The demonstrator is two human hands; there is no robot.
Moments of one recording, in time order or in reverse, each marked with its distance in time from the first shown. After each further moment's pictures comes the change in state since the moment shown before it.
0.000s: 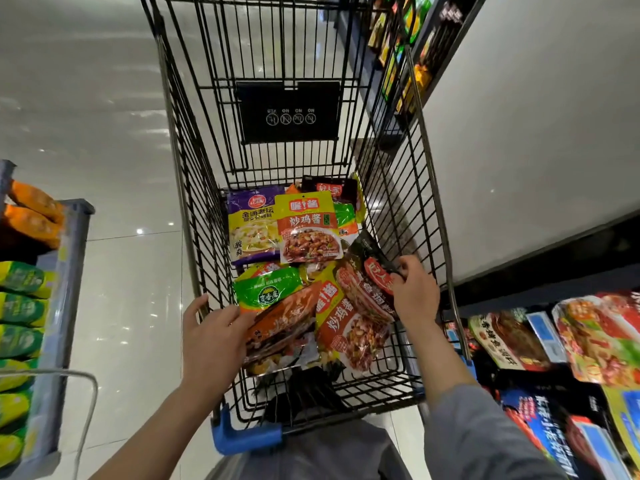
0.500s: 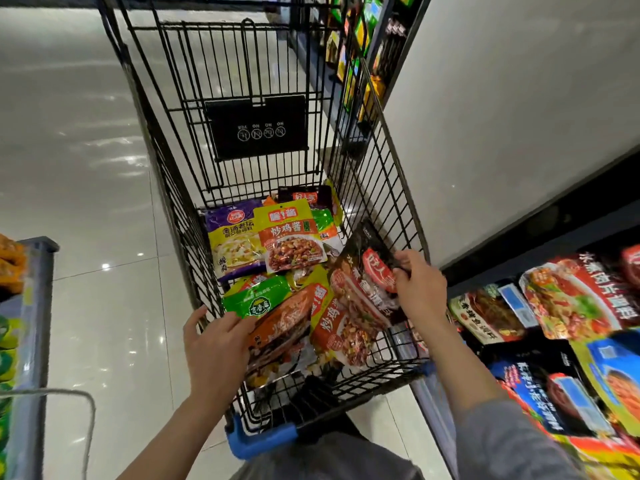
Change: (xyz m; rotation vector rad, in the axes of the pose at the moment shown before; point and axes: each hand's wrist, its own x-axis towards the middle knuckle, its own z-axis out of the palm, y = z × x) left_hand -0.004 -0.007 0.010 -0.130 0.106 0.016; right_hand -0.039 -0.015 -0.051 0.020 0.082 -0.031
